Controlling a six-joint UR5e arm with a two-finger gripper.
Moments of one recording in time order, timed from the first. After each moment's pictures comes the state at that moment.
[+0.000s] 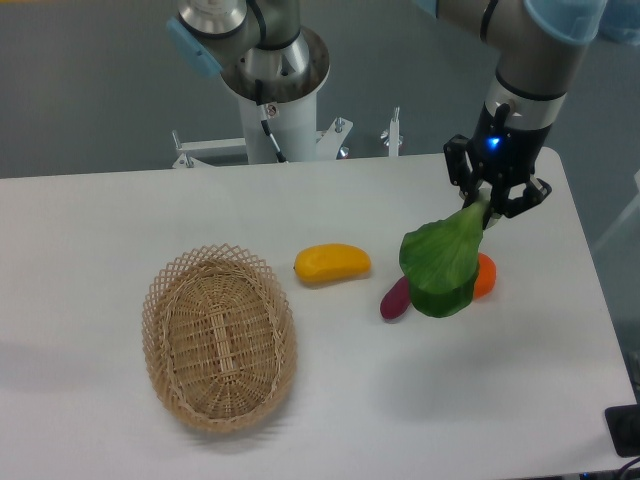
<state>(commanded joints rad) 2.74 -1.79 -1.44 -1.38 1.40 1.51</state>
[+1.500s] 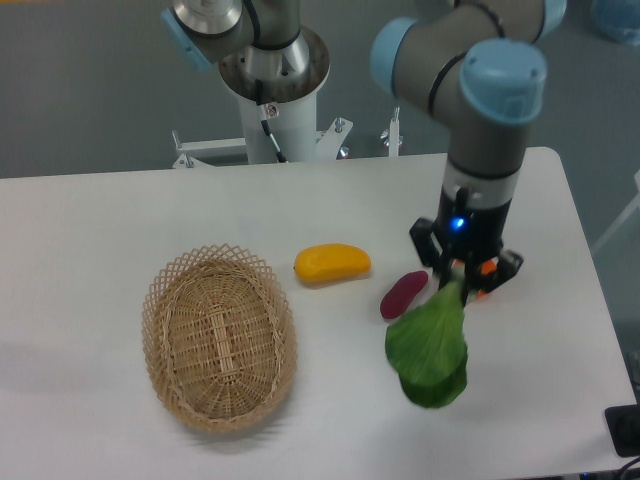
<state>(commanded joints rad) 2.54 -1.98 -1.50 -0.93 1.41 1.11</state>
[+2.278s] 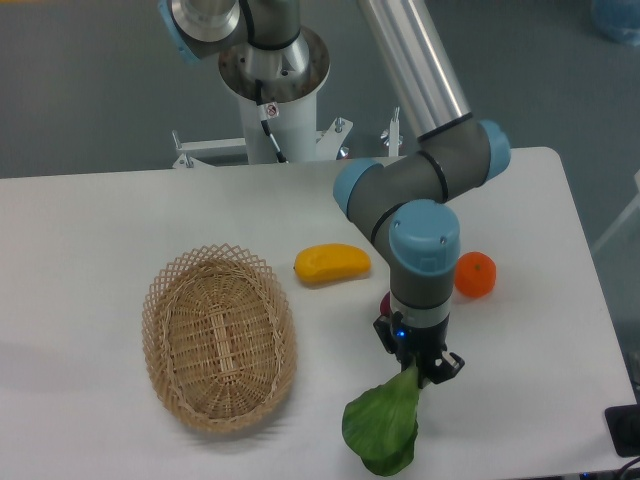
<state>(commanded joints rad) 2.47 -2.16 -1.56 -0.75 1.53 1.26</state>
